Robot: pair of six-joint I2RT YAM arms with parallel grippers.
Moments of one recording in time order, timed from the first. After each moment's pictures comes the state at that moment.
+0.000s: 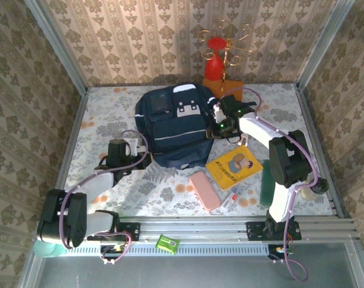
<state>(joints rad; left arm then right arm) -0.26 1.22 0.43 0.06 0.48 -0.35 0.32 1.88 1.39 -0.61 -0.36 0.30</state>
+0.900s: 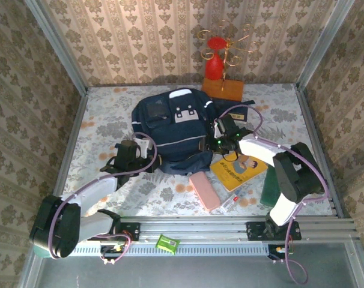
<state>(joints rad) -0.44 1.15 0.46 -0.02 0.37 -0.36 0.43 1.72 1.02 -0.27 -0.28 0.56</state>
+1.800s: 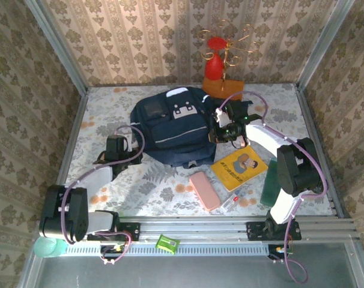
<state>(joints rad) -0.19 1.29 0.51 -0.01 0.24 -0.28 0.30 1.75 1.22 -0.52 -0.44 0.18</state>
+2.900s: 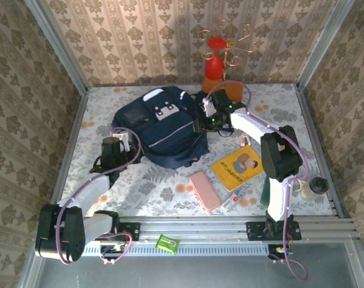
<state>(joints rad) -0.22 1.10 0.44 0.03 0.31 -0.37 0.37 2.01 1.57 -0.56 -0.37 0.25</state>
